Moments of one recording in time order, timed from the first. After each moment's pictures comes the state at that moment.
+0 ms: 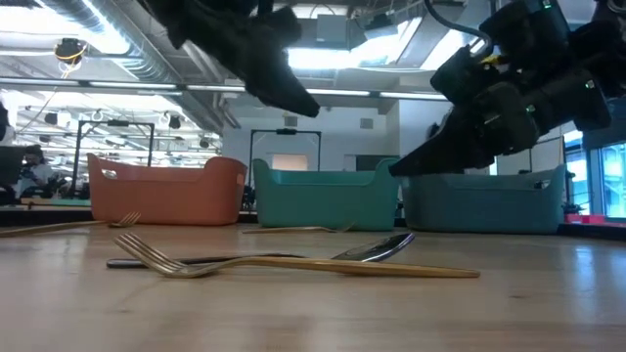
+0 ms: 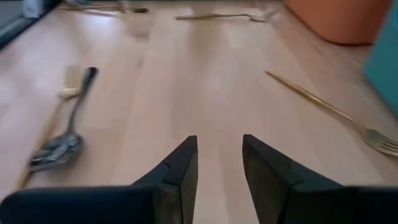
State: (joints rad) left arm 0.12 1.50 0.96 -0.05 0.00 0.13; right arm 0.21 1.54 0.39 0.73 0.21 0.09
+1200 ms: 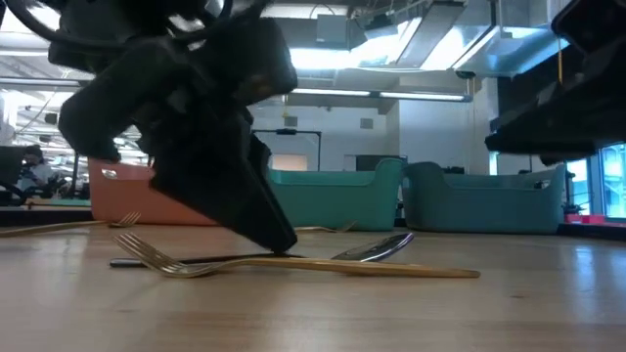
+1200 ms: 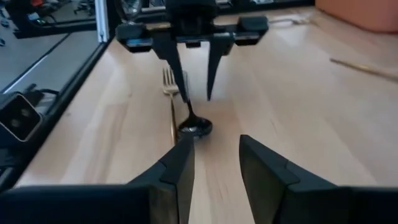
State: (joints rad) left arm -0.43 1.93 0.96 0.13 -0.26 -0.34; right arm 0.76 1.63 0.43 0.76 0.72 0.44
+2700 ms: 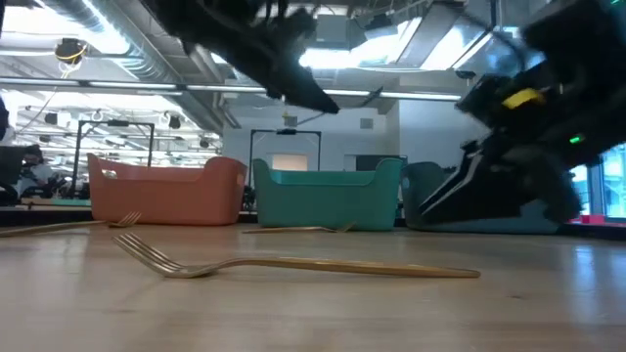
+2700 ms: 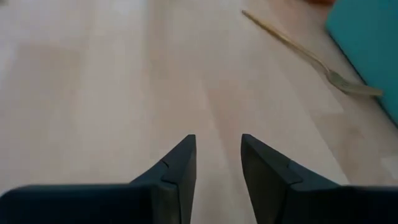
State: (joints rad) left arm 0.12 1.59 0.96 0.18 -0.18 0.22; right arm 0.42 1.67 0.45 0.53 0.61 0.20
